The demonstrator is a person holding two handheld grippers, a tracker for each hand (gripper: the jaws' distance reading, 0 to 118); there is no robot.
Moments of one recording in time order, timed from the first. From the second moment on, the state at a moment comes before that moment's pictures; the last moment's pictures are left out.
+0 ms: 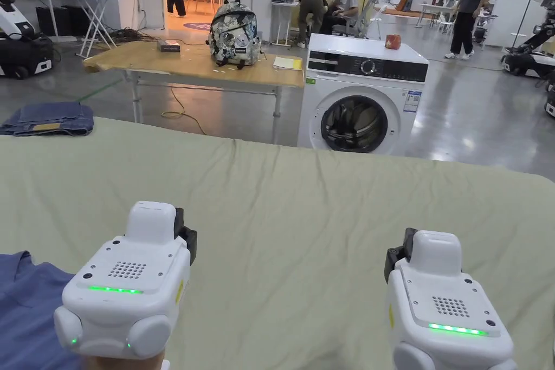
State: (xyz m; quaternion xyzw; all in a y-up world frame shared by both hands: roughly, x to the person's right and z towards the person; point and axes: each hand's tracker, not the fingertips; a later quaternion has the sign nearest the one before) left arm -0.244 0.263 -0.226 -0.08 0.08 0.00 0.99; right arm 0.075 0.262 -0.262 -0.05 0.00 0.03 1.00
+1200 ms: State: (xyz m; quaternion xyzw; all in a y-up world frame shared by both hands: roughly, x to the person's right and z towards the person) left arm -0.551 0.154 -0.160 -0.49 0.14 0.09 0.86; right arm 0.023 0.213 -0.276 -0.16 0.07 0.06 0.98
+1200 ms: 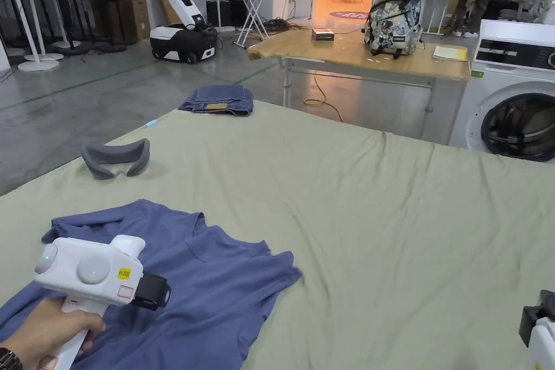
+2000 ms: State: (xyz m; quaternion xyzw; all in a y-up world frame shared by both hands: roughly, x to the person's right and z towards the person) left arm -0.548 0.175 -0.143 -0.39 0.14 0.10 0.90; right arm 0.023 0.206 -0.273 -0.19 0.06 0.05 0.98
